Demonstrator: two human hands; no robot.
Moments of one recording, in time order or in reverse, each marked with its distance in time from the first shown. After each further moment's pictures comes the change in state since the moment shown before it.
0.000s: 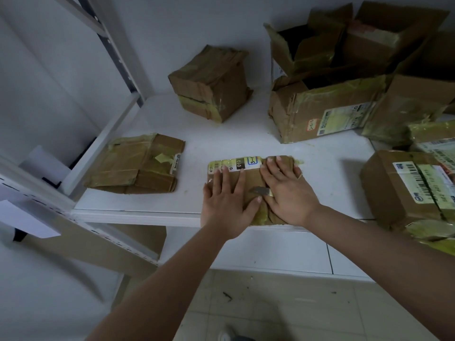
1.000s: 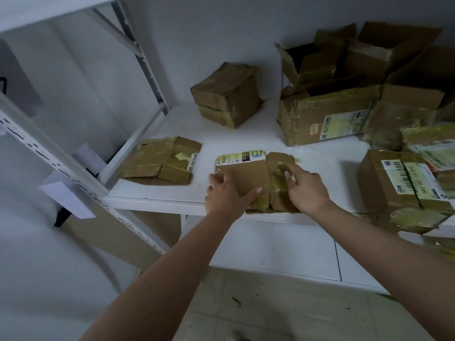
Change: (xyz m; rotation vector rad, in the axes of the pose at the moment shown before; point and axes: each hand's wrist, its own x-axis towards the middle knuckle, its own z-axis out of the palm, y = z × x) left_hand -0.030 0.013 -0.031 -0.351 0.101 -0.355; right_hand -0.034 0.003 -0.023 0.574 0.200 0.286
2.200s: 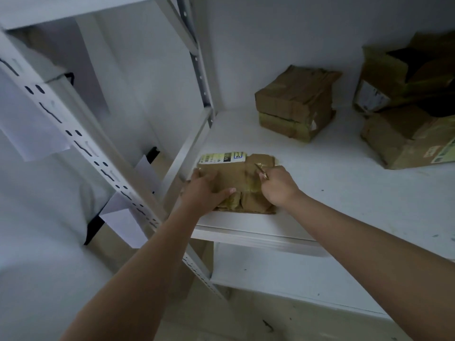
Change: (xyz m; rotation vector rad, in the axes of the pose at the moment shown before) left_hand 0.149 -0.227 -0.116 0.013 -0.040 0.097; right_hand 0.096 -0.221 0.149 0.014 -0.150 0.013
